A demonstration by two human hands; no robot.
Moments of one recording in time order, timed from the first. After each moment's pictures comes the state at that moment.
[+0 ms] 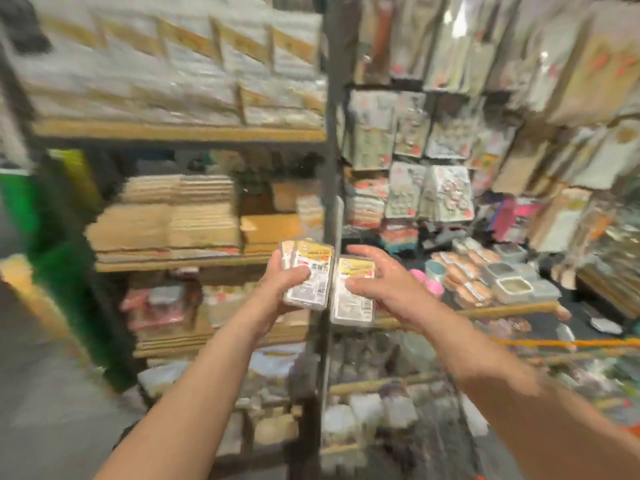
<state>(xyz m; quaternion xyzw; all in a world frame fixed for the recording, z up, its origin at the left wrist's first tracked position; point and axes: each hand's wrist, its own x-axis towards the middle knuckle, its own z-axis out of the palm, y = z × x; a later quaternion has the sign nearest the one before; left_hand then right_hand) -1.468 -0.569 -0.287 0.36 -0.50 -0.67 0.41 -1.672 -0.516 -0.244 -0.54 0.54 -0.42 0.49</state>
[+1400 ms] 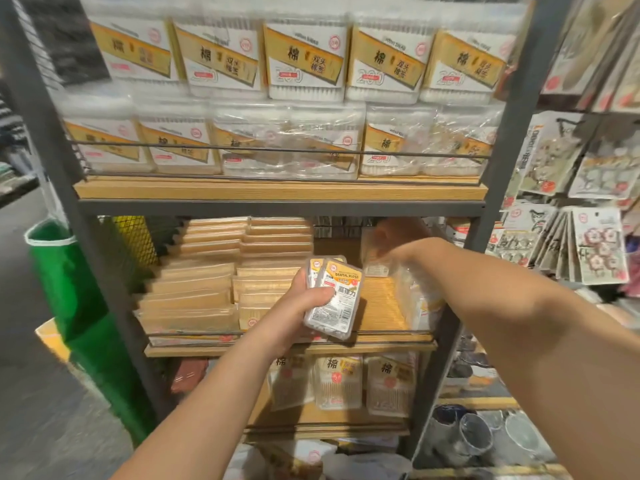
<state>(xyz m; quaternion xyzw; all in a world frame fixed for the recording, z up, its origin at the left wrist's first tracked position) -1.350 -0.765 -0.285 0.39 -0.51 -0.67 0.37 -1.581 -0.882 -0.238 -0.71 0.69 0.00 0.10</state>
